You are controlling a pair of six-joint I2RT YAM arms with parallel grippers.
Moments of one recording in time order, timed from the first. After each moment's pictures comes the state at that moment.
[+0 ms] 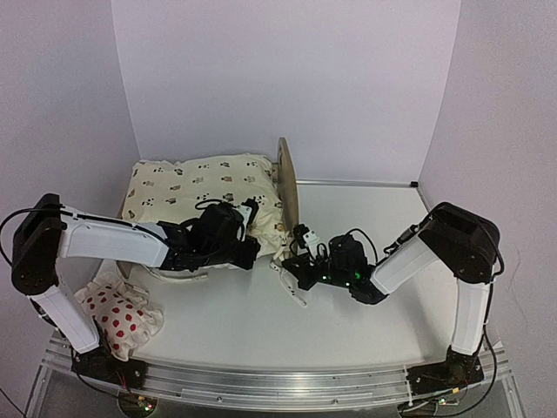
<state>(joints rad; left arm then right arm) -0.97 1.62 0.99 0.00 -0.22 -0.40 0.82 1.99 0.78 0.86 -0.15 0.19</state>
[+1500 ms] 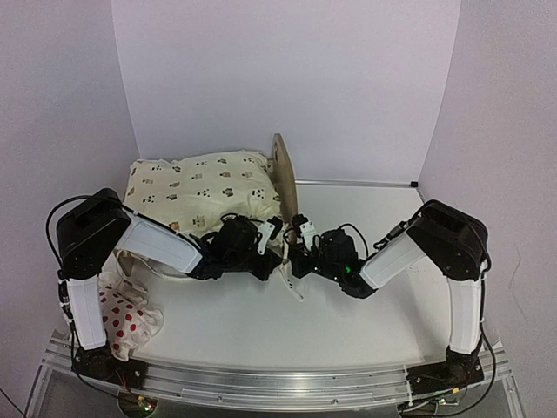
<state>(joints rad) -0.91 1.93 1.02 0.33 0.04 -0.24 0.82 2.08 0.90 0.86 0.03 0.17</state>
